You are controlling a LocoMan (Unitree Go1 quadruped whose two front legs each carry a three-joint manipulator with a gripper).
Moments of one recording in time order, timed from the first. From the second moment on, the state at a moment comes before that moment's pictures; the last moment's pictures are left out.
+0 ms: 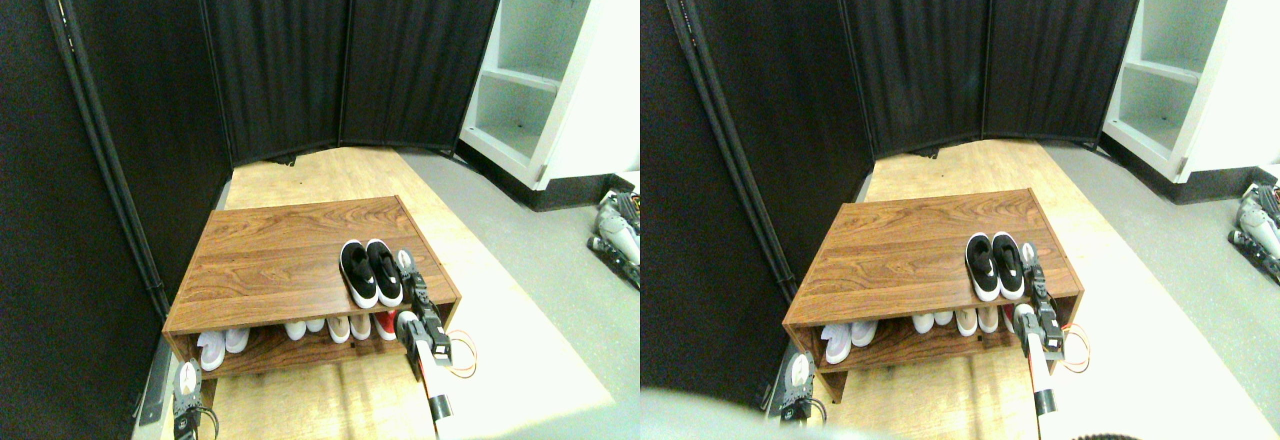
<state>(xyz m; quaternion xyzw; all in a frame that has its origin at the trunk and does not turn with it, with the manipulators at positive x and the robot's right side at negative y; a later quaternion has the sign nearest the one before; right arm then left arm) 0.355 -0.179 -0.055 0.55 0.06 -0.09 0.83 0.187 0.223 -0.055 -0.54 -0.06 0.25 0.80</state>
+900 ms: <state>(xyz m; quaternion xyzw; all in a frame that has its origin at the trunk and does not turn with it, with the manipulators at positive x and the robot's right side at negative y) 0.293 -0.256 0.016 0.52 -0.05 0.00 0.85 0.192 0.215 -0.053 -0.57 -0.04 0.22 0.79</state>
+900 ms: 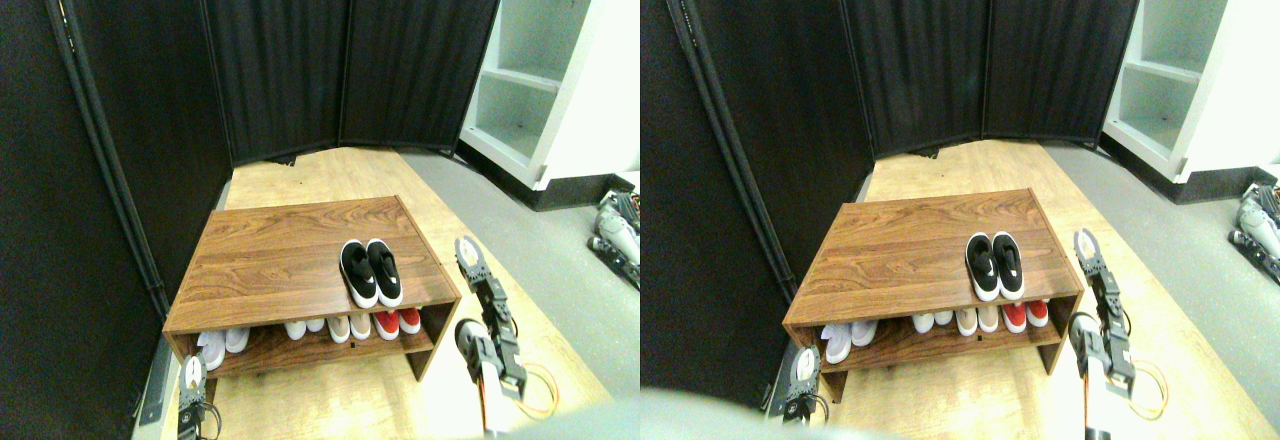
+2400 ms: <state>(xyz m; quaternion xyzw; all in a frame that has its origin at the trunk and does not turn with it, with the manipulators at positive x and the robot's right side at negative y) 0.219 -0.199 -0.018 0.57 0.12 -0.01 0.81 0.191 0.217 -0.051 -0.57 -0.03 0.23 0.79</state>
